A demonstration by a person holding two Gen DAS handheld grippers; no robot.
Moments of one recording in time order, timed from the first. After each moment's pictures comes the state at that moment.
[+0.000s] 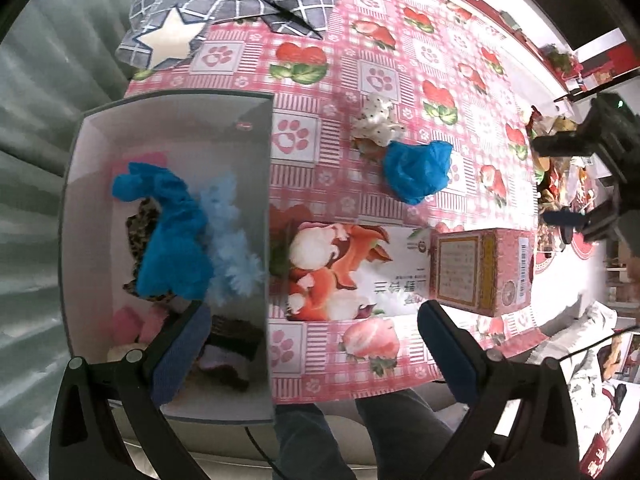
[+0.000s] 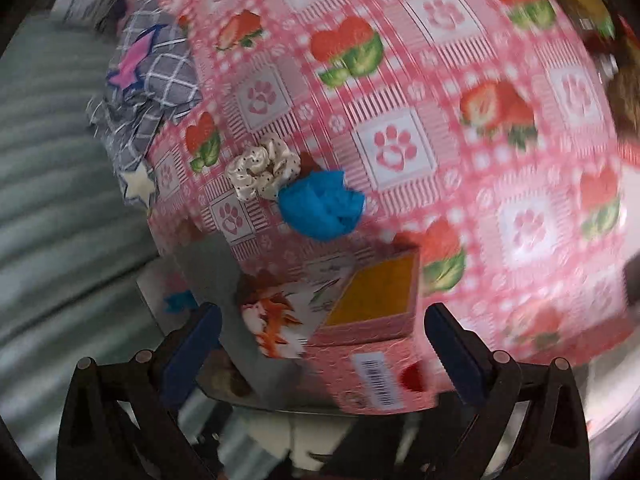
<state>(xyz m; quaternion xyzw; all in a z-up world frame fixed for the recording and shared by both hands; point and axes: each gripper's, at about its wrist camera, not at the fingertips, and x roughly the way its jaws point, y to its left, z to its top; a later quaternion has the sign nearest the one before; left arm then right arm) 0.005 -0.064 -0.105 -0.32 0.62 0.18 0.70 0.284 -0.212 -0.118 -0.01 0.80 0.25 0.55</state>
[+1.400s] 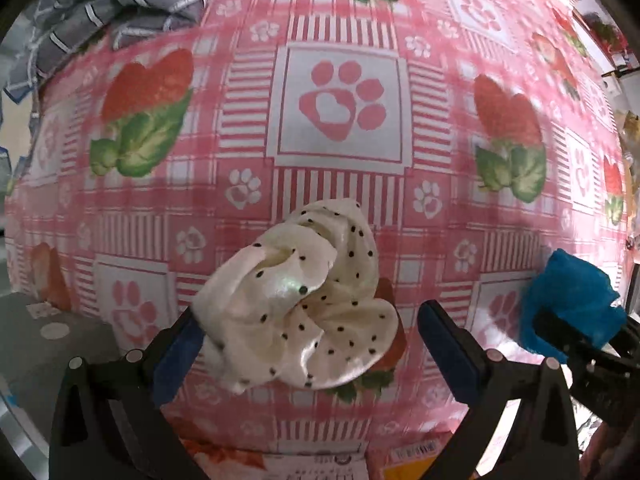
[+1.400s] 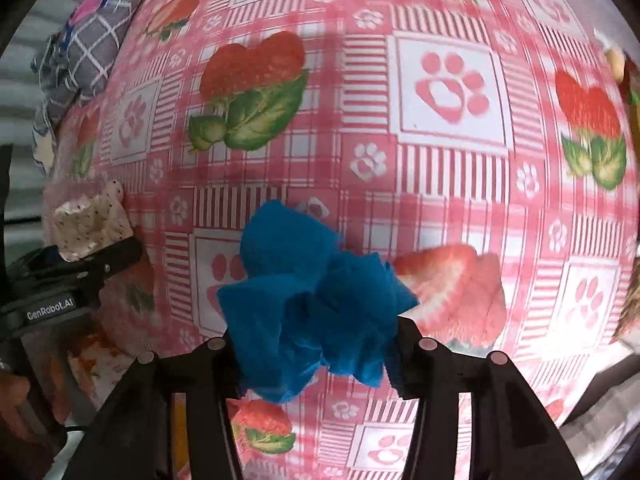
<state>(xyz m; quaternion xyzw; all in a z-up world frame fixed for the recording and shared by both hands) 0.235 -0.043 -0.275 -0.27 0.69 0.22 0.63 0.359 -0.223 -0.267 -0.20 0.71 0.31 0.60</state>
